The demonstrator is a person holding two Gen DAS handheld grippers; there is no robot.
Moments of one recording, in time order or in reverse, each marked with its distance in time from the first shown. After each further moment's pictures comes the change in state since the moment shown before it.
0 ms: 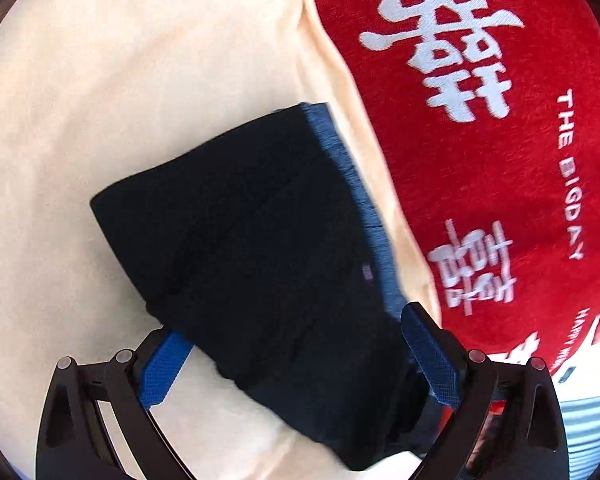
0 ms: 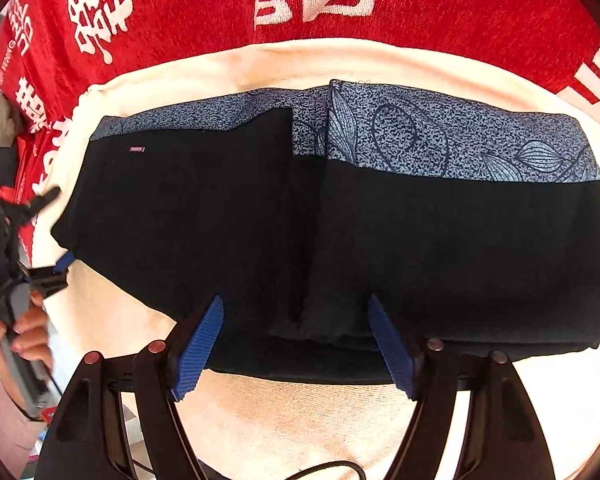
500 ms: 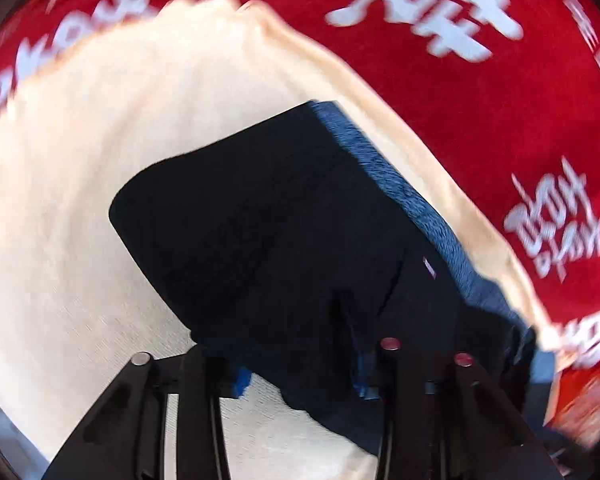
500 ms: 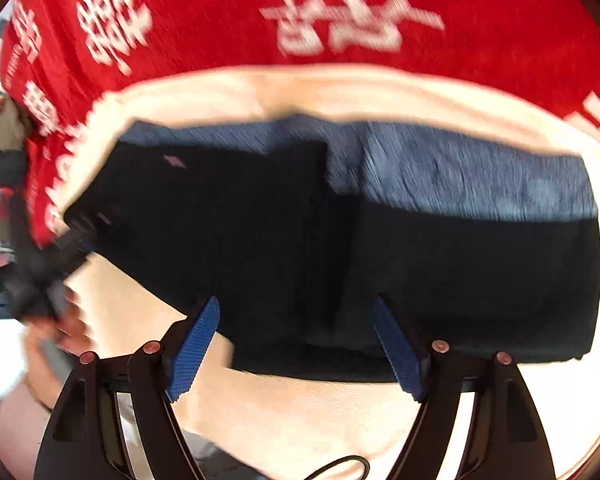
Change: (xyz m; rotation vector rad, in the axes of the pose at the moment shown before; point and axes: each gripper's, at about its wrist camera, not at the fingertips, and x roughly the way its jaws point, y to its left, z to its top) left arm 0.045 -0.067 -0.011 0.370 -0.048 0.444; right arm -0.039 0.032 0.047 -0.007 0.015 0.107
